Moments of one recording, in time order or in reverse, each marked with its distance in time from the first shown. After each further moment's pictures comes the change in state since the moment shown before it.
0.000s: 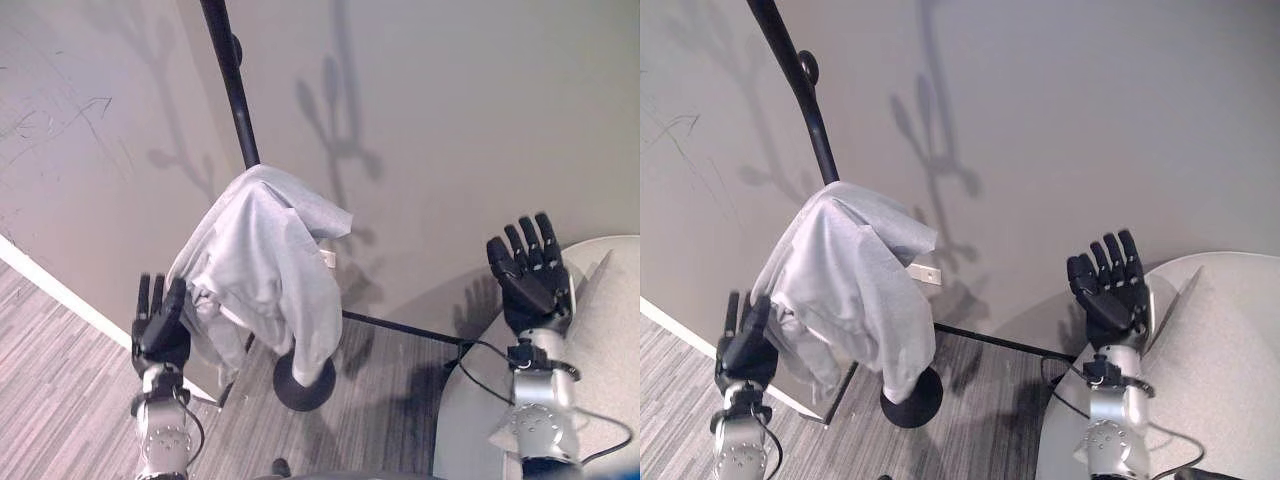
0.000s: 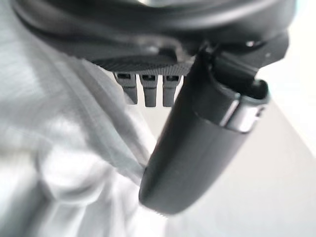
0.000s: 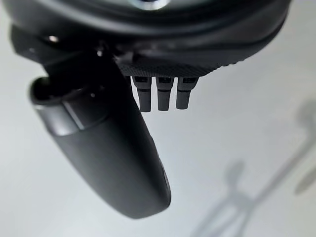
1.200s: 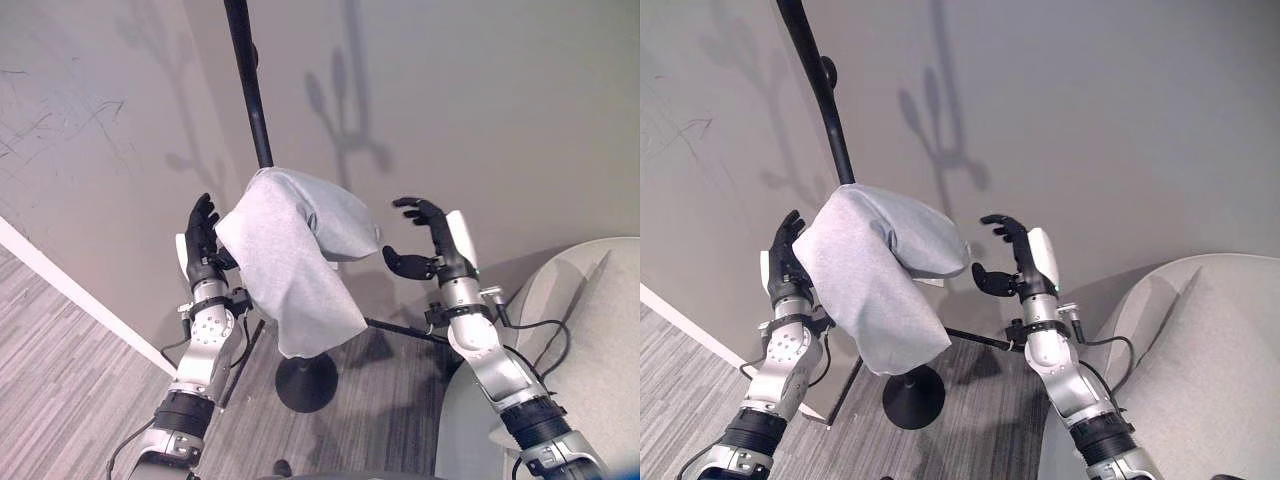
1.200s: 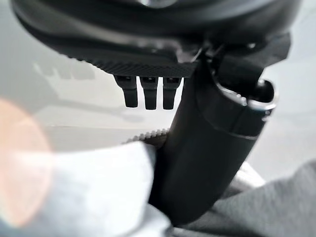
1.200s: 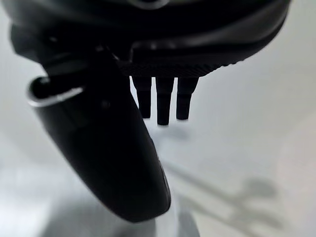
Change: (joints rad) left arm -0.339 0.156 -0.400 -0.296 0.891 0.075 0.734; right arm -0.247 -0.308 0.498 -0.170 -1.163 0.180 -0.559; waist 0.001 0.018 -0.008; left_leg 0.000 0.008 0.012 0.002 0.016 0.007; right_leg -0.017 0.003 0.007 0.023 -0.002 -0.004
